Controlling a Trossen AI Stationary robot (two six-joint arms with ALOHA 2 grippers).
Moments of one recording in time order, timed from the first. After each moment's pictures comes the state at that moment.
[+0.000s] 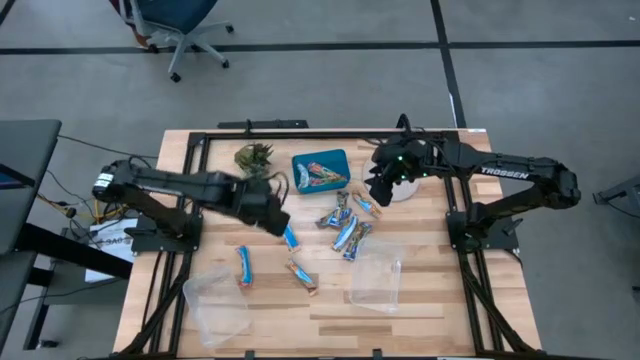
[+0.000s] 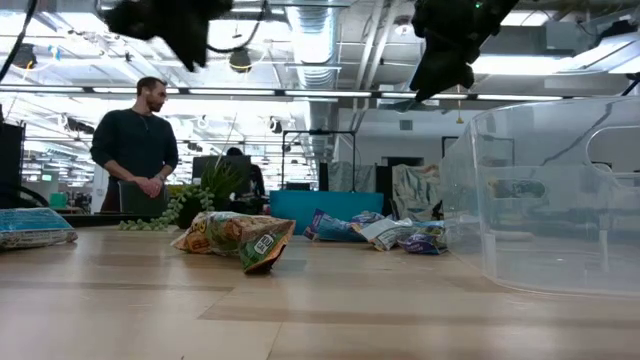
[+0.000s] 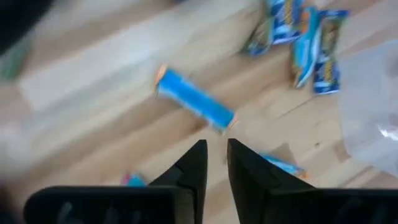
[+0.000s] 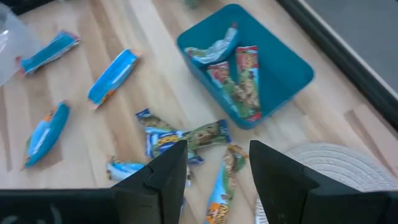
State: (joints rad) left arm -0.16 1.43 1.39 -1.22 -0.19 -1.27; right arm -0.24 1.24 1.11 -0.70 0.02 0.18
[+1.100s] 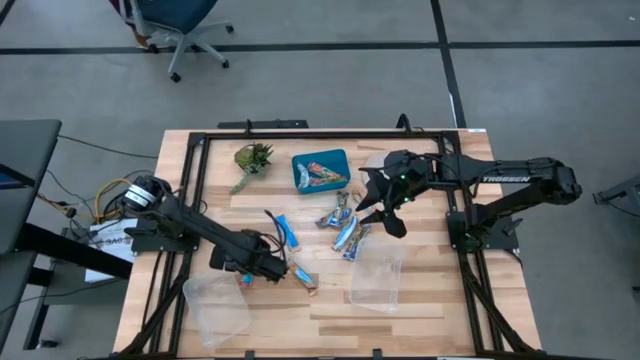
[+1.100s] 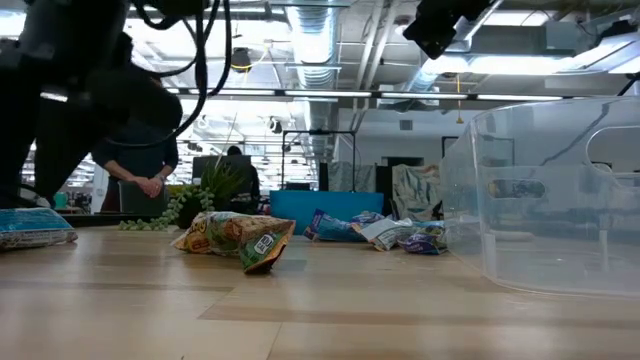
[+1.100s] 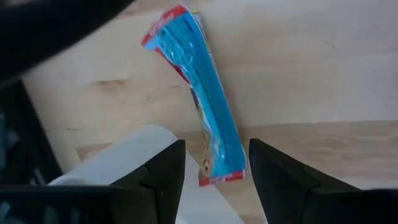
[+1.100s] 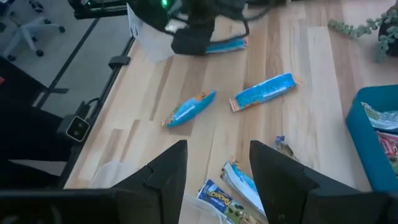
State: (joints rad) left arm -0.42 1.72 1.13 -1.15 0.09 -1.86; right arm -0.07 1.24 1.11 -0.56 -0.37 -0.06
